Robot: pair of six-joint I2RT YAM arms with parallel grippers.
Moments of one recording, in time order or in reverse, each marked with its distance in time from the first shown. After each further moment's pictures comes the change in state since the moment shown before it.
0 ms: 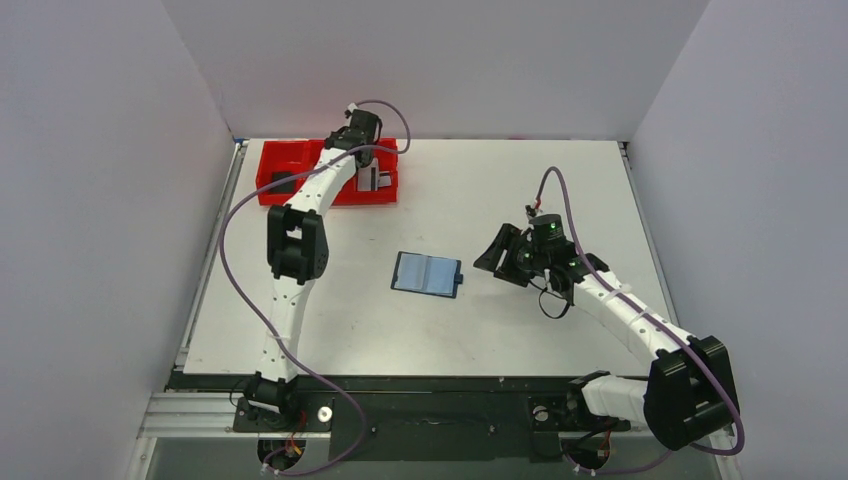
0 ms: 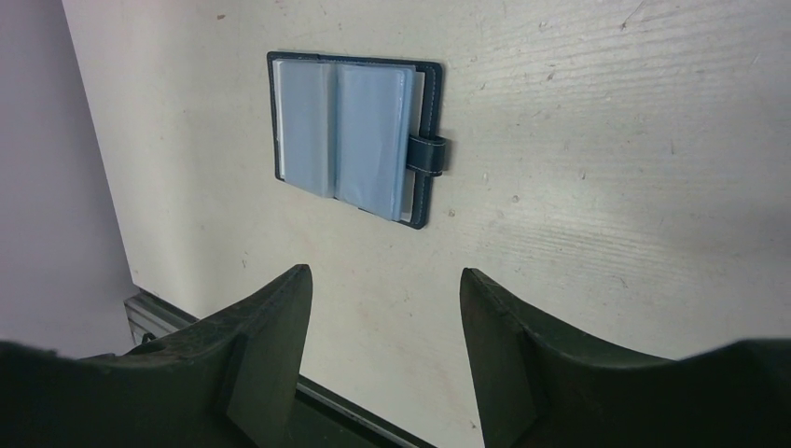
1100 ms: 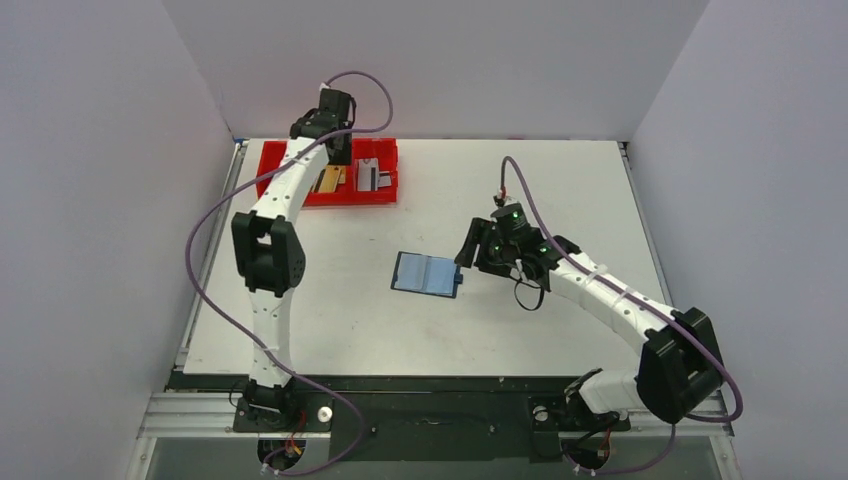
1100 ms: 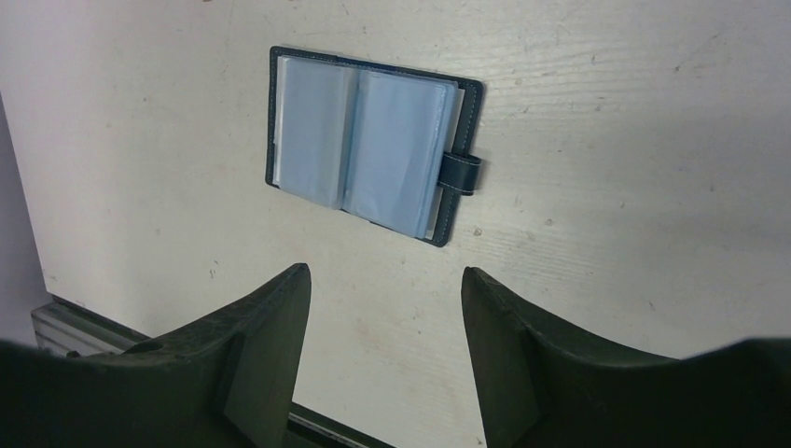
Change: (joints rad) left arm 0.061 -0.198 -0.097 -0.059 0.345 -0.173; right arm 0.177 0.103 0.180 -0.121 0.201 -0.043
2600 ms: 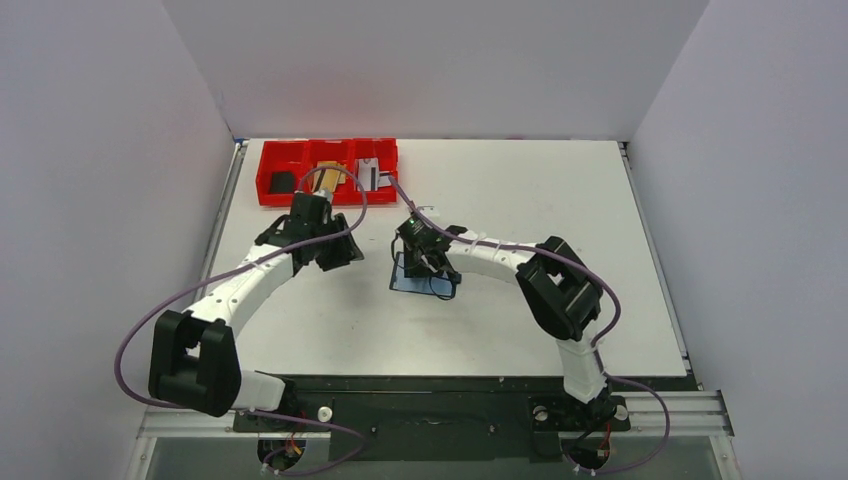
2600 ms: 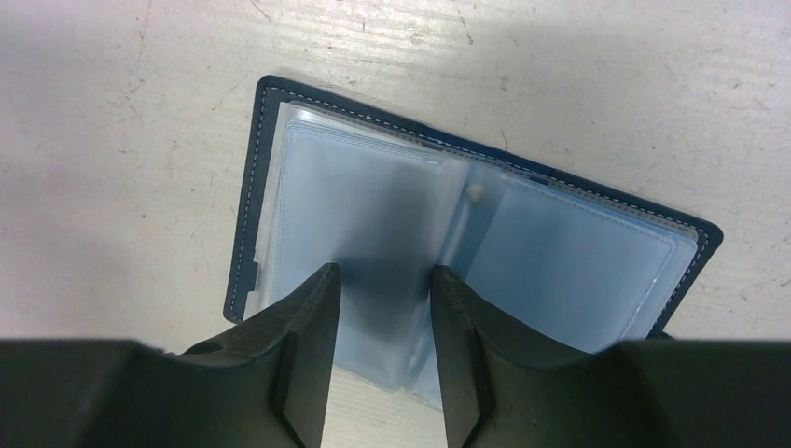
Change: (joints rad) left arm -0.030 -0.934 -1.321 0.366 0.521 -0.489; right arm 0.286 0.715 0.485 -0.035 0.264 -0.031
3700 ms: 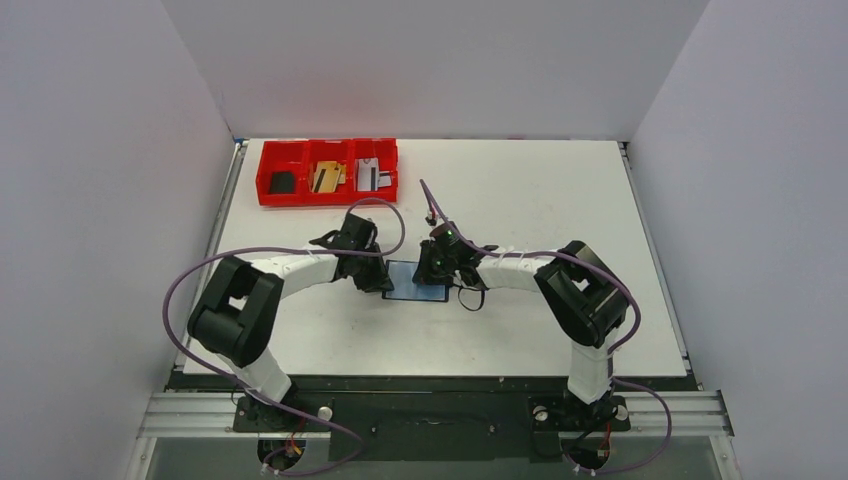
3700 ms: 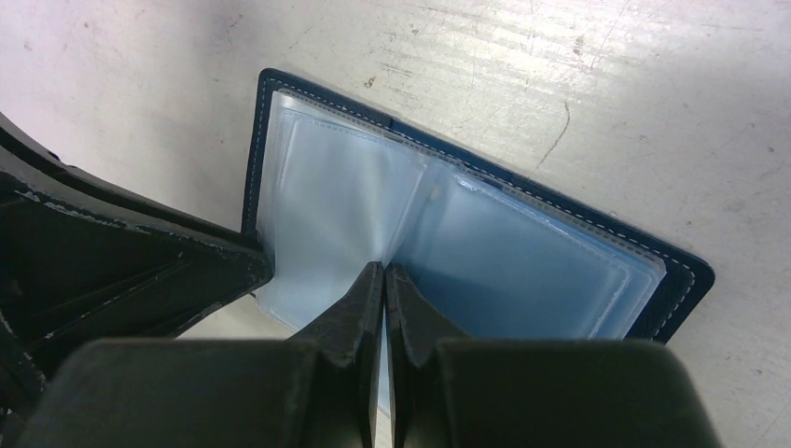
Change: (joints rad) left arm -0.206 0.285 -0.076 0.207 0.038 -0.157; right arm -0.093 -0.144 -0.388 0.494 -0.323 -0.037
